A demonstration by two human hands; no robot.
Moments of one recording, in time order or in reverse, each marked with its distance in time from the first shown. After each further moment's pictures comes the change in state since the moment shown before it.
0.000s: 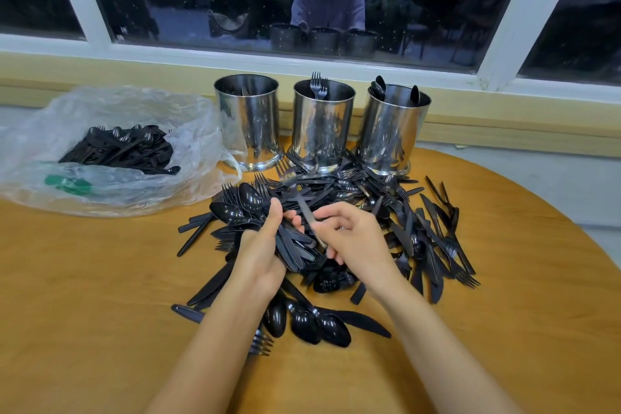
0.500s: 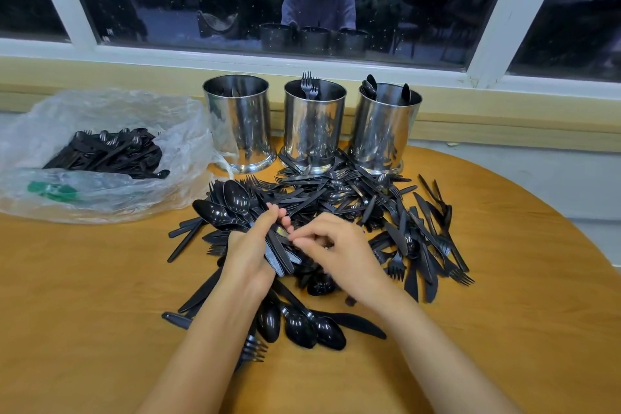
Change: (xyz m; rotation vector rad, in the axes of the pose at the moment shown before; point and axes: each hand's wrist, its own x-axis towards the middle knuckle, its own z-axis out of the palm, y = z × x) left_hand 0.007 0.001 -0.002 -0.029 -0.004 -0.021; right_hand -0.003 0.014 0.003 -0.278 -0.096 -0.326
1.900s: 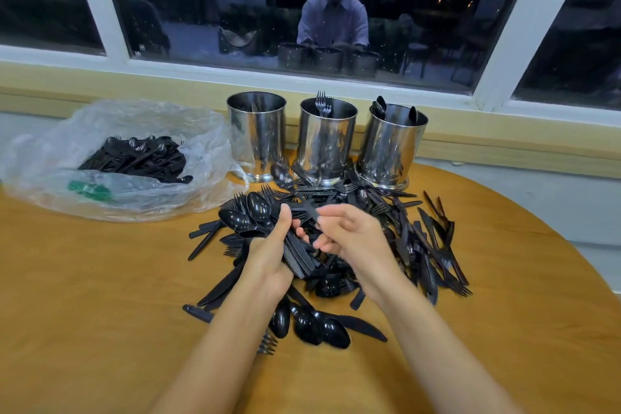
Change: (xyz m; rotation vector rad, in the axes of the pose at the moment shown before) left_hand -0.014 0.002 0.006 -0.021 -0.006 -0.054; right_hand 0.002 -0.044 -0.017 0.572 0.110 0.388
